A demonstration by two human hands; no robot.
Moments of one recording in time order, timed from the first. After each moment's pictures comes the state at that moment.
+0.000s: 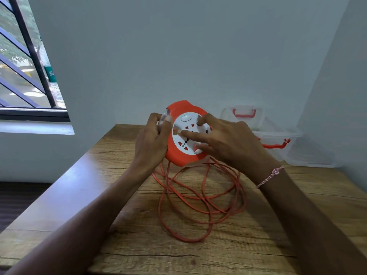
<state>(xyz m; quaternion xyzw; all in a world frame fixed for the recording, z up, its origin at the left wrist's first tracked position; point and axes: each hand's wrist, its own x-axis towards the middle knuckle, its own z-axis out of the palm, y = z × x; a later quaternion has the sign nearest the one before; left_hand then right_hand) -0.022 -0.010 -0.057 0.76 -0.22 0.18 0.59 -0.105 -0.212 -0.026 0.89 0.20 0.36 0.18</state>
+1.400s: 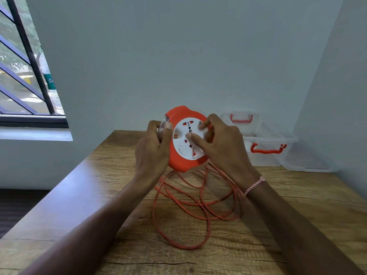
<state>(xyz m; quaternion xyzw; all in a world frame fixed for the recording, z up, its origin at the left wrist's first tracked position) -0.033 -0.021 -0.060 0.77 -0.20 0.26 0.55 -0.102 -0.190 -0.029 0.88 0.02 0.40 -0.25</state>
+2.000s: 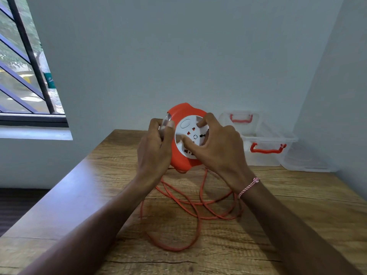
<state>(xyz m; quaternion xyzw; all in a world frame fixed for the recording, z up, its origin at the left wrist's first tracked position) -0.038 -0.024 -0.058 0.76 -0.21 0.25 0.57 -0.102 -0.175 -0.032 0.88 0.01 0.44 -0.17</state>
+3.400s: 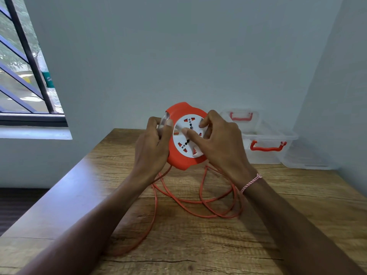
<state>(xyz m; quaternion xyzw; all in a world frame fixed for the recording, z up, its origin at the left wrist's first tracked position) -0.035 -0.017 -0.054 0.77 -0.23 0.22 0.56 -0.101 -0.180 -0.026 0.87 0.00 0.42 -0.25</state>
